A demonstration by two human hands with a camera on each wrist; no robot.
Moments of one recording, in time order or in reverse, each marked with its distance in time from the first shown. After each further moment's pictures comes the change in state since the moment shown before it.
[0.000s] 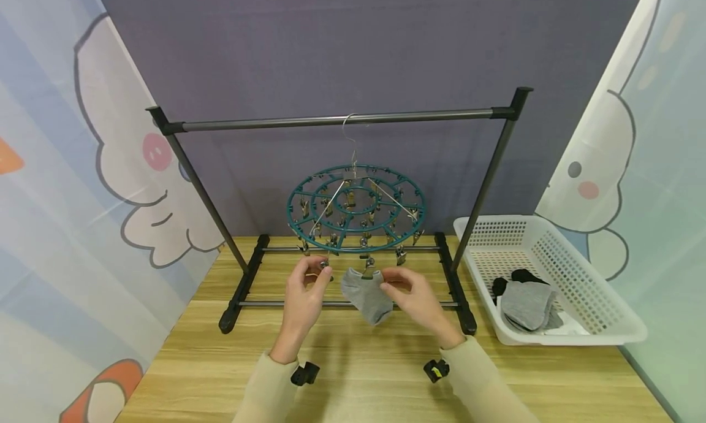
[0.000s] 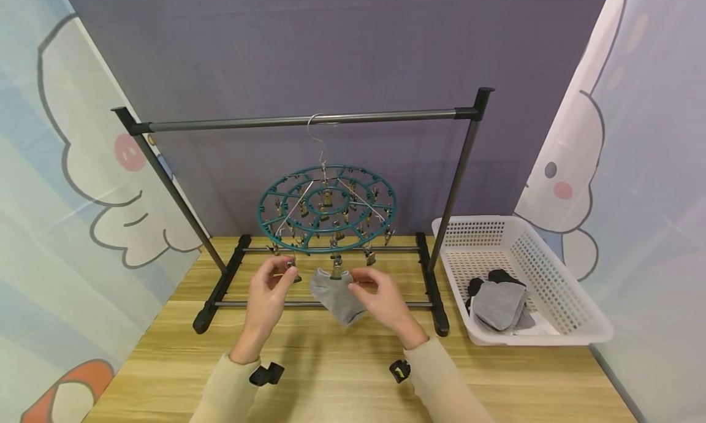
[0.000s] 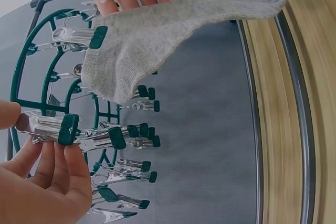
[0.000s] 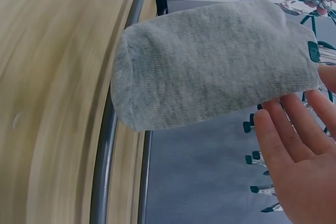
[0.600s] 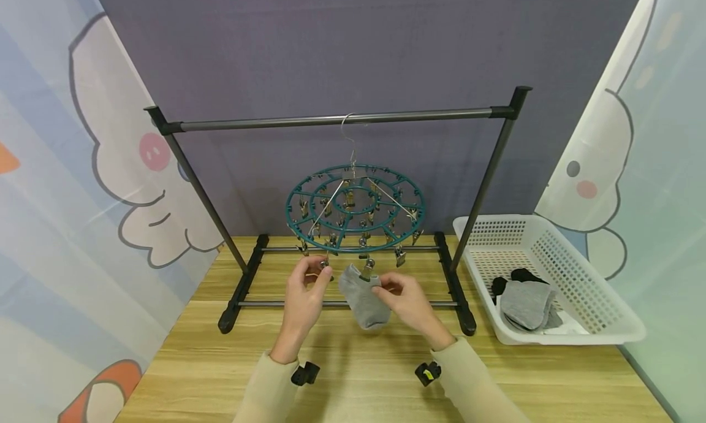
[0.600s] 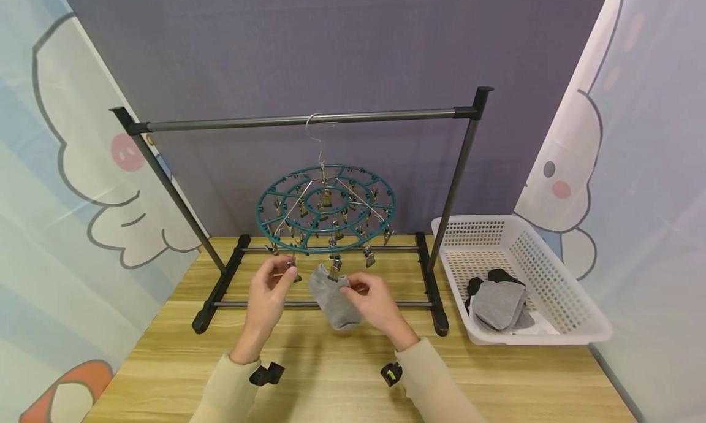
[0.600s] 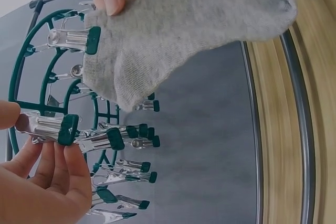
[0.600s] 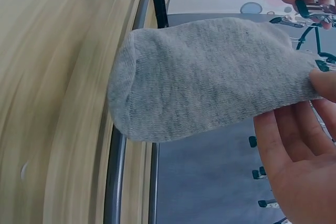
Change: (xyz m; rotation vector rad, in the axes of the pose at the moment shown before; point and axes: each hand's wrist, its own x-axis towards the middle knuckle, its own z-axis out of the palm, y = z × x) left_hand 0.001 -0.001 0.002 -0.001 0.003 0.005; right_hand 0.003 0.000 0.014 0.008 -0.014 0.063
